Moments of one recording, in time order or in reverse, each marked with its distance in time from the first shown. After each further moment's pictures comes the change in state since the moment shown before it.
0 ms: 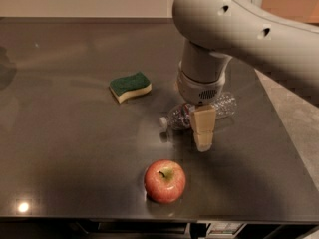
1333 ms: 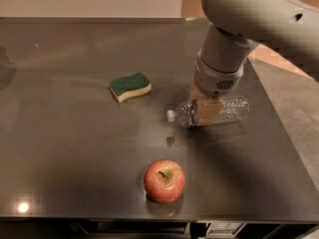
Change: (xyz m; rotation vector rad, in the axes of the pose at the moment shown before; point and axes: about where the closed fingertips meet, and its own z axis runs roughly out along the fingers) arm 0.022 -0.006 -0.013 0.003 -0.073 0.069
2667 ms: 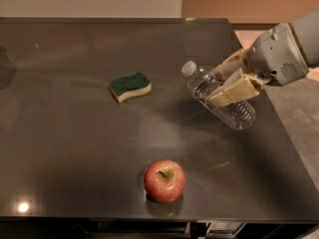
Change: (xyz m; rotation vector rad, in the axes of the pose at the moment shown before) arm 0.004 0.016 -0.096 0.147 -0.675 0.317
